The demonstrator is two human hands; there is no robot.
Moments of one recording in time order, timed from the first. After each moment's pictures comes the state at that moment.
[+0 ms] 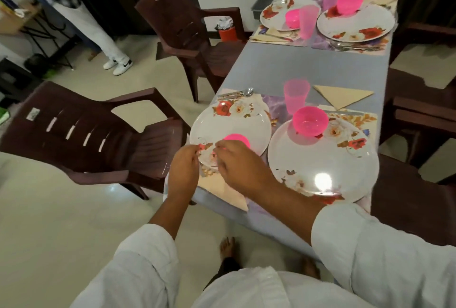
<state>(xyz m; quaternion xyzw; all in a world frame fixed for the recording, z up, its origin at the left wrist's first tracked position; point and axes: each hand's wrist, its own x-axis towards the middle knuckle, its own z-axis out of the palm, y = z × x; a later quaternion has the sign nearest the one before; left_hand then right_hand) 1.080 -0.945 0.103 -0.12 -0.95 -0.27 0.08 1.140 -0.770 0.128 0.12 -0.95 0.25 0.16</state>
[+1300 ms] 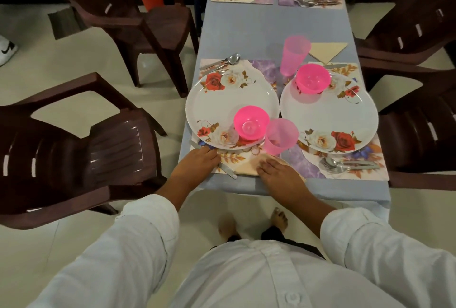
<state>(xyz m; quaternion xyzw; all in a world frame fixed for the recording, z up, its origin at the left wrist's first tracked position) 0.969 -1.043 -0.006 -0.63 -0.77 0.05 -0.07 1.189 -0.844 -0.012 -0.06 -0.99 0.03 -0.14</state>
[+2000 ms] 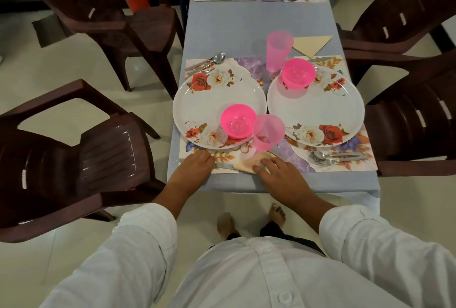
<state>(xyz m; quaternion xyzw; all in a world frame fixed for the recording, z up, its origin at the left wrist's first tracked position) 0.992 -1.033 -0.009 -0.59 -0.80 0.08 -0.11 1.219 -0.835 0.003 -0.07 -1.00 0.03 -0.03</state>
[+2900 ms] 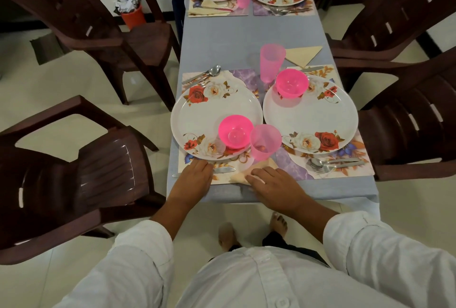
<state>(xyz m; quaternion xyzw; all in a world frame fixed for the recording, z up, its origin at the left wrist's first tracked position) 0.997 -1.030 -0.005 -0.55 -0.83 -0.07 -0.06 1.207 -0.839 0.006 -0.01 -1.00 0.05 0.07</state>
